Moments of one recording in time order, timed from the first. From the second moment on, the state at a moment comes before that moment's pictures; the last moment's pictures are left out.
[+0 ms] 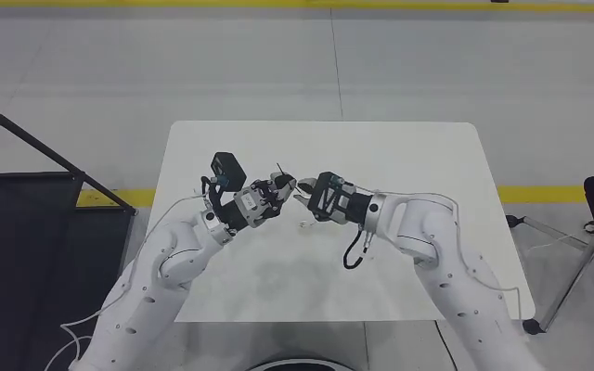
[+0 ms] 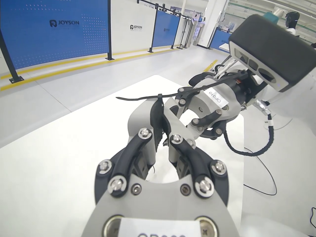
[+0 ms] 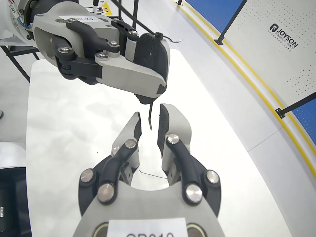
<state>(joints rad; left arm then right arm) 1.18 -1.13 -1.24 -1.74 0.85 -0.57 -0.13 -0.90 -1.22 1.05 -1.68 -1.19 -0.72 0.43</state>
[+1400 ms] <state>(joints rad) 1.20 -1.13 -1.28 -1.73 0.84 -0.61 -0.13 -0.92 -1.21 1.09 -1.68 -1.16 -0.68 0.36</state>
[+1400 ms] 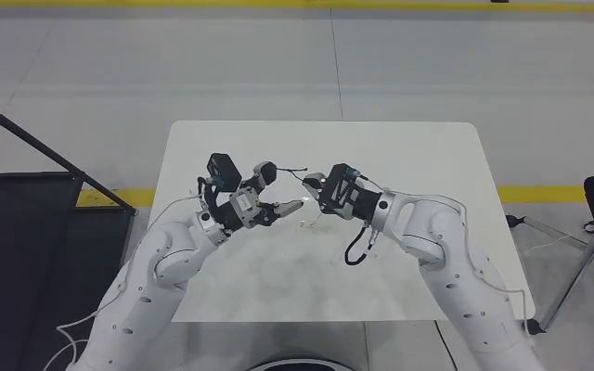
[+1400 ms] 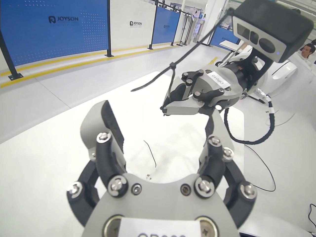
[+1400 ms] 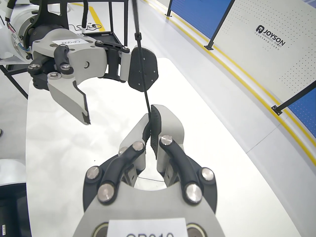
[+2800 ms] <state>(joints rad) 0.93 -1.07 -1.23 -1.35 -0.53 -0.69 -1.07 -0.90 -1.19 1.09 -1.65 -1.15 -0.78 0.31</state>
